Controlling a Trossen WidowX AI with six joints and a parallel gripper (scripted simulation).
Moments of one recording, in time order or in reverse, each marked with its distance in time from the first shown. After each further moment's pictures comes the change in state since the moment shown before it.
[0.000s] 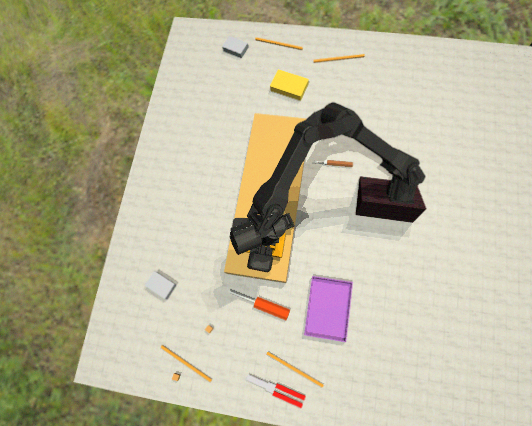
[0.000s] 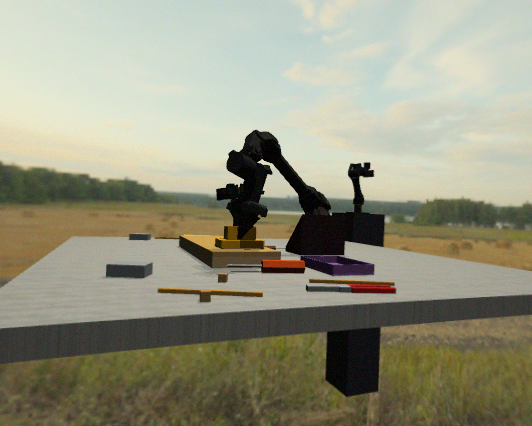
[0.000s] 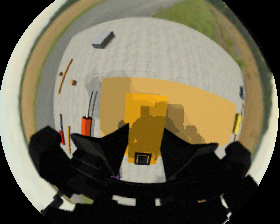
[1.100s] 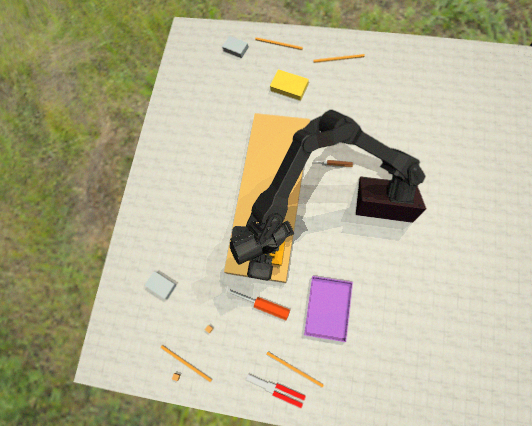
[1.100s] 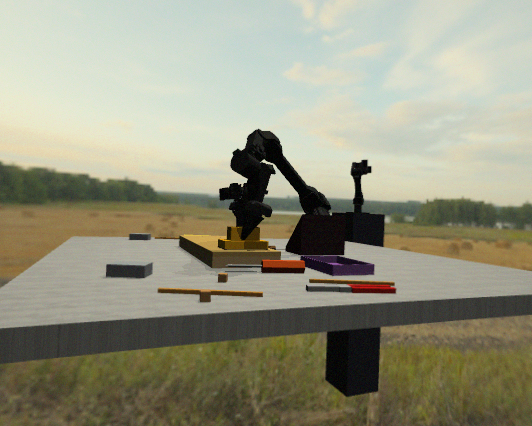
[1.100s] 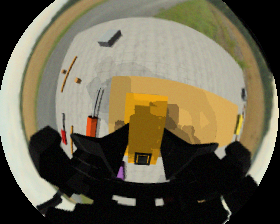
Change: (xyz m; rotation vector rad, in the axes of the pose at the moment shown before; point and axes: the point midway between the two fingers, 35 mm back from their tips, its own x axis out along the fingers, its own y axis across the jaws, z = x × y) arm -0.001 0.022 -0.002 -0.008 -0.003 0.014
